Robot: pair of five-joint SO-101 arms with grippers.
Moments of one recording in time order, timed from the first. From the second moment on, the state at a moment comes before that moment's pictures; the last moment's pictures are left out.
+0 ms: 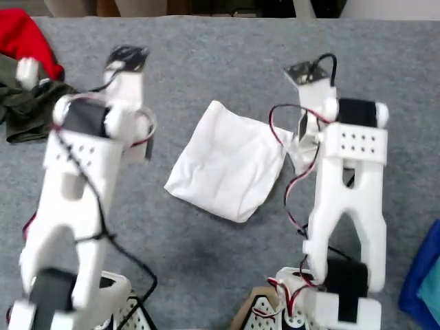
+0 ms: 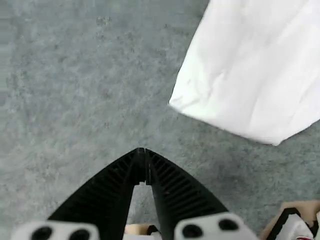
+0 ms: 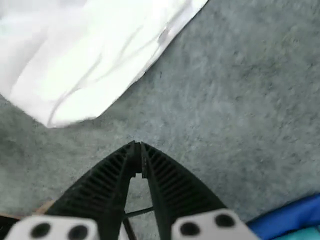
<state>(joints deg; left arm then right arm) 7.1 -21.6 1.7 100.1 -3.8 4.1 -13.4 10.9 95.4 14.7</state>
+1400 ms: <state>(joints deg) -7.6 -56.0 37.9 92.5 -12.2 -10.0 3.6 18.0 61.7 -35.7</state>
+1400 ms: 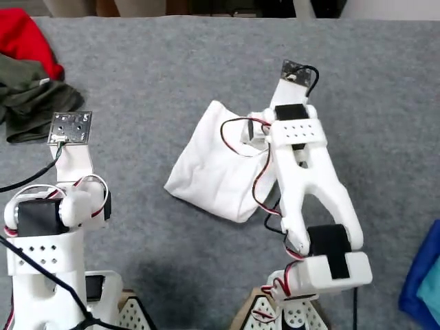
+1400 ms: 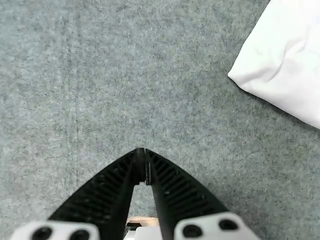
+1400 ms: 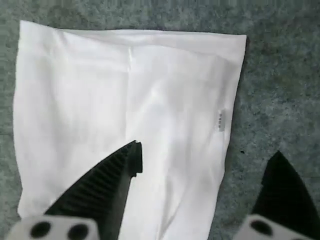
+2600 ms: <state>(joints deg) -7.6 -56.0 38.2 93.8 -12.2 -5.7 27.6 3.3 67.5 -36.0</state>
